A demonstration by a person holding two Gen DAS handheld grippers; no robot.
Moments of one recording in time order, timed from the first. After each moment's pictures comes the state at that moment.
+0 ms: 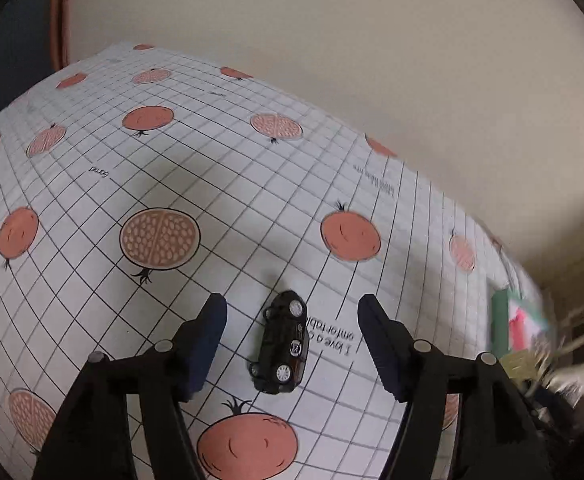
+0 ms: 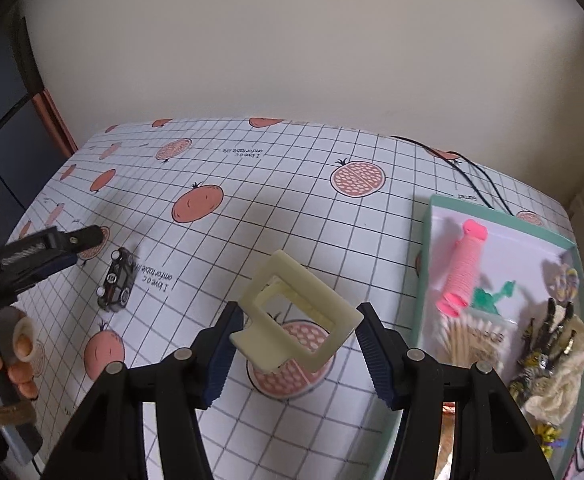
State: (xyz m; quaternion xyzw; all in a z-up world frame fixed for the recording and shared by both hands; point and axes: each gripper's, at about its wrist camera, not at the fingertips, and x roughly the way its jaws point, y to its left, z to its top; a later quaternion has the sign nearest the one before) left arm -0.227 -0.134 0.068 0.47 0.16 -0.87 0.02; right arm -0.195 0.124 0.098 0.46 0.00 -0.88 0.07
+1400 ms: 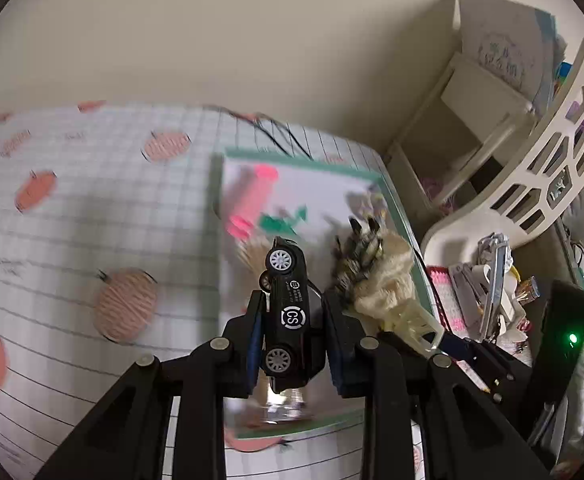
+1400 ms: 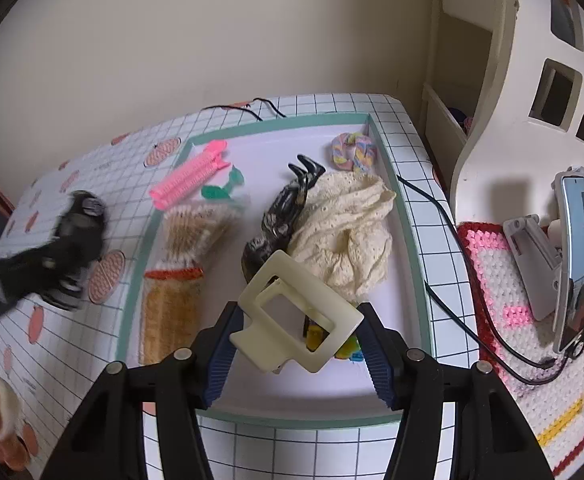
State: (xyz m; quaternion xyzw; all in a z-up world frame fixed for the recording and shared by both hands) left arm -0.142 0.143 0.103 0.49 0.07 -0.83 -0.24; right arm -0.092 0.320 0.082 0.49 -0.09 -0.87 -0.07
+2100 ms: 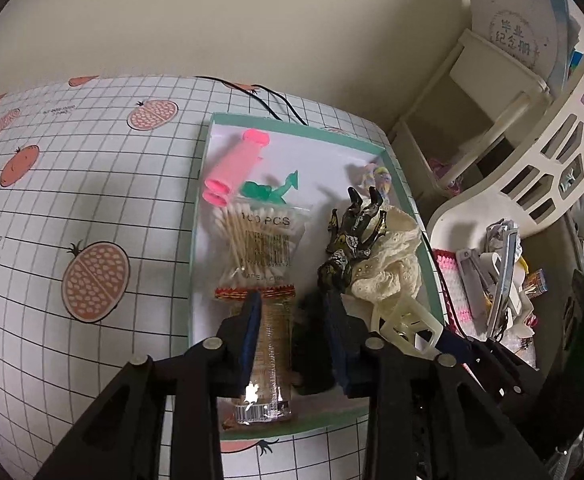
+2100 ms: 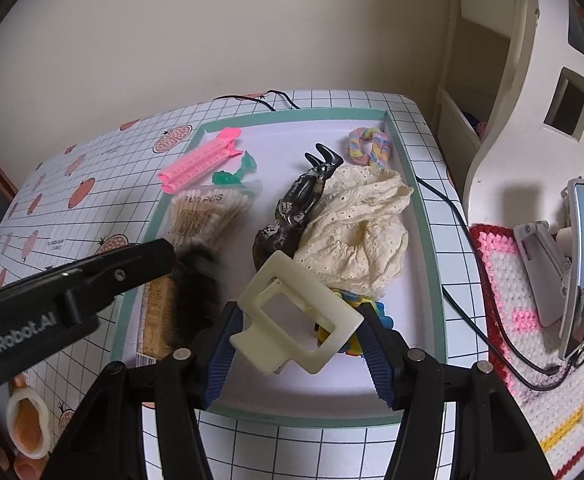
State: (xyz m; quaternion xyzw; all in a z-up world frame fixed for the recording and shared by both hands) left arm -0.134 0.163 0.085 0.51 0.06 -0.82 -0.23; right arm -0.090 0.315 0.079 0.49 -0.08 -0.87 -0.05
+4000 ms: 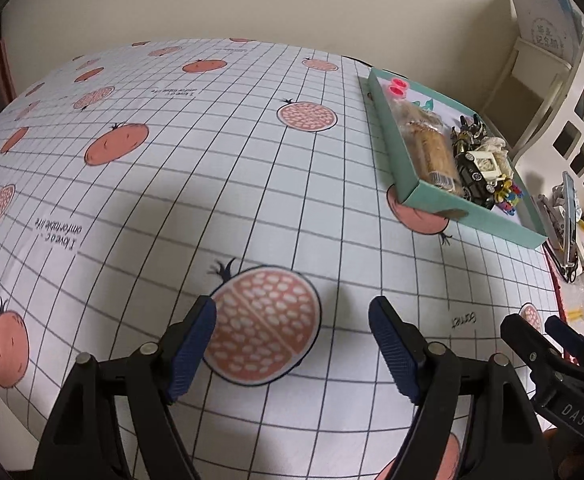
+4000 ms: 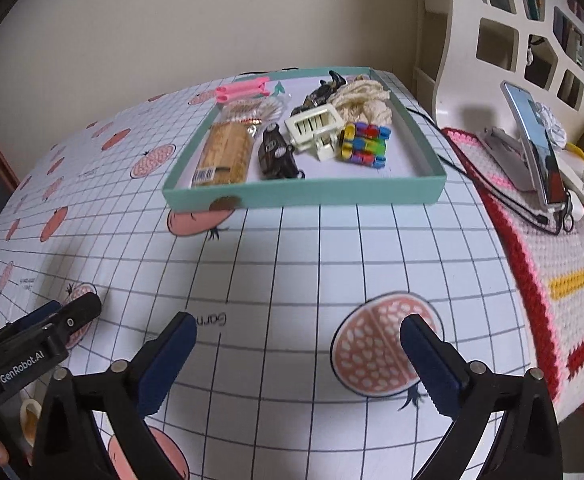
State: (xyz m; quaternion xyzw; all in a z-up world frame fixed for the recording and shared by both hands) left arm 0.031 0.022 0.026 0.48 0.05 -0.87 -0.08; right arm 0.063 0.254 0.041 0.46 -0.08 -0.88 -0.07
